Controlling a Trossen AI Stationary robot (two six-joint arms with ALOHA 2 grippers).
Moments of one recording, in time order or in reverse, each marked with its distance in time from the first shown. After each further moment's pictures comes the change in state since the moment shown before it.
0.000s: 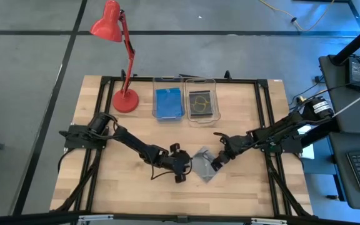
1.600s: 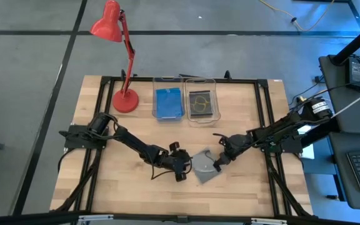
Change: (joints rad) left arm 0.002 0.001 -0.001 0.016 -0.045 0.003; right arm -0.040 -0.005 -0.002 0.081 -0.112 -0.019
